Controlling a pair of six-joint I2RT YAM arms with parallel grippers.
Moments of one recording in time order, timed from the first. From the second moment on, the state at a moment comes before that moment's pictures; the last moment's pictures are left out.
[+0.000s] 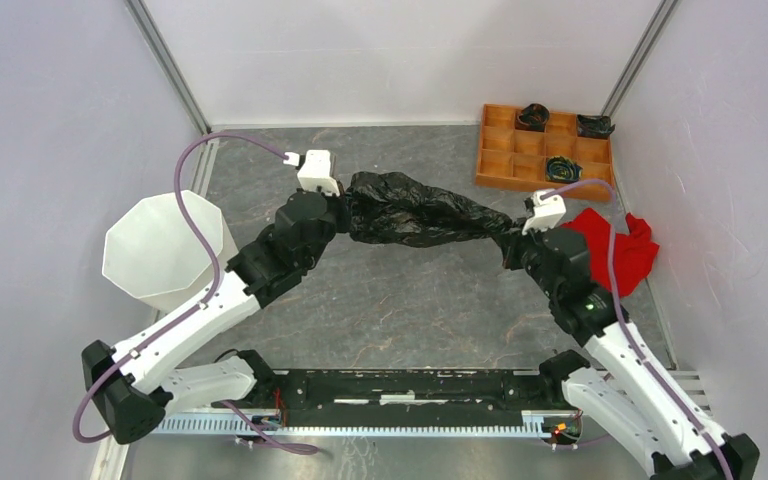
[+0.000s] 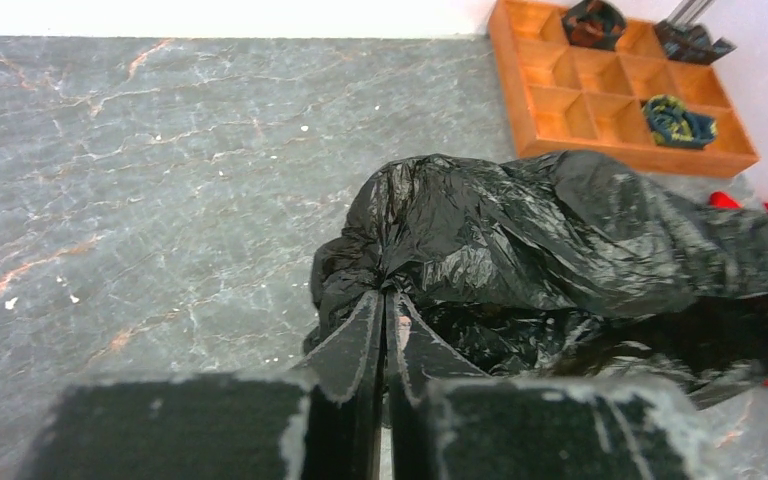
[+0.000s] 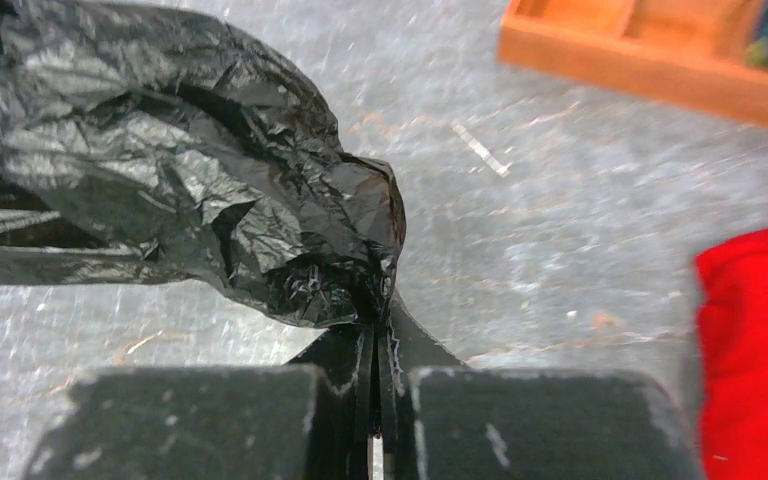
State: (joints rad) left arm -0.79 1.05 0.99 -0.17 -0.50 -0.34; right arm 0.43 0.72 0.57 -0.19 0.08 0.23
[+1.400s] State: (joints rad) left arm -0.79 1.11 1.01 -0.19 -0.42 -0.34; right arm 0.98 1.06 1.14 -0.25 0.16 -0.01
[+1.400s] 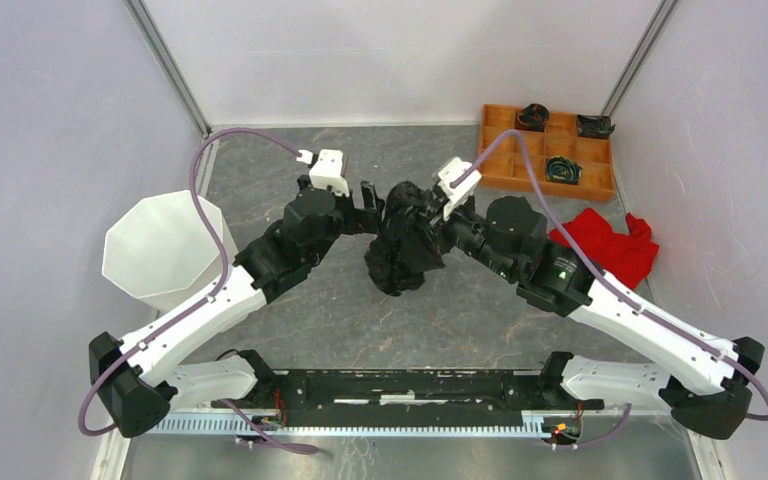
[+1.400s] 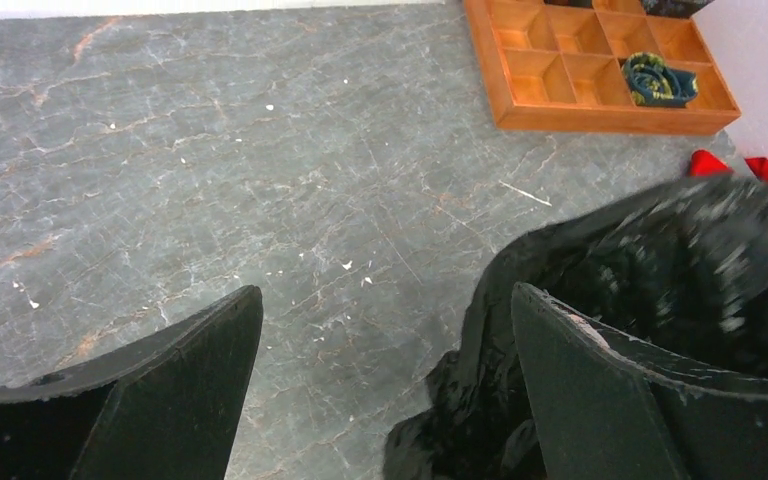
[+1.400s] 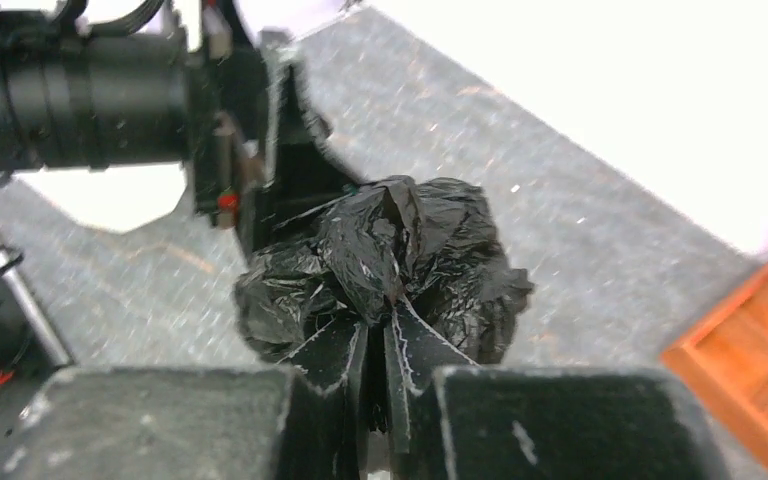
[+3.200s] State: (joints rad) left arm -0.79 1.23 0.84 -0.57 -0.28 -0.67; right arm 0.99 1.02 0.29 0.18 -0.13 0.33
